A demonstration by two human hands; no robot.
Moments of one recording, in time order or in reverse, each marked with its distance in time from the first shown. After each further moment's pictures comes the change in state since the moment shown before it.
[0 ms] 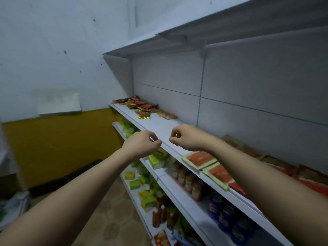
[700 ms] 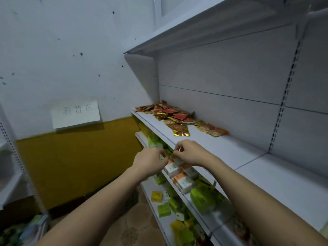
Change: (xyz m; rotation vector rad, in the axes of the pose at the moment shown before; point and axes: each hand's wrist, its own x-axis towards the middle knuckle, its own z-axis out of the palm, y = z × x) left_hand 0.277 -0.263 -0.004 0.191 -0.018 -0.123; right_hand 0.396 -0.018 0.141 0.168 -0.032 0.020
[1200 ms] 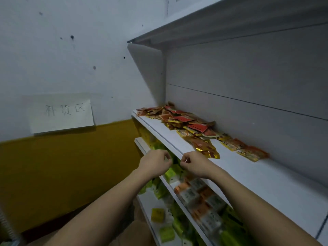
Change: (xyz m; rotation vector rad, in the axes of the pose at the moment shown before) left_hand 0.226 -0.148 0.020 -0.138 -0.026 0.046; right_hand 0.244 0.009 0.075 -0.010 -0.045 0.127
